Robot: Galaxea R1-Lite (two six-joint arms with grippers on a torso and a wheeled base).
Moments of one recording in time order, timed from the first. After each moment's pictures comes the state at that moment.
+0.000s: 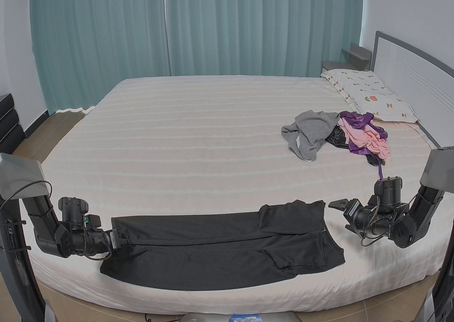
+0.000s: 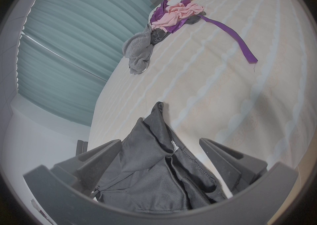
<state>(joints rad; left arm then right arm) 0.13 2.25 -0.48 -0.88 -0.41 -0.22 0.12 2.16 -0.50 -1.00 0.16 0.87</state>
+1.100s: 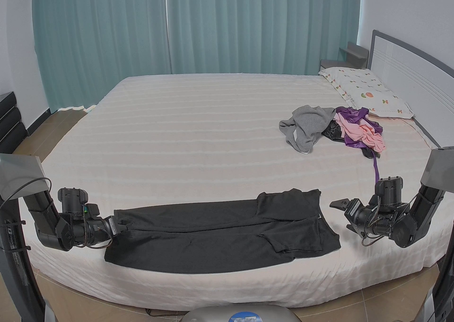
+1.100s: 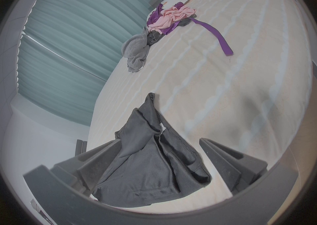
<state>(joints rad) 0.13 2.25 -0.55 -0.90 -0.41 -0.33 0.11 2.15 -0.50 -1.00 0.15 0.87</state>
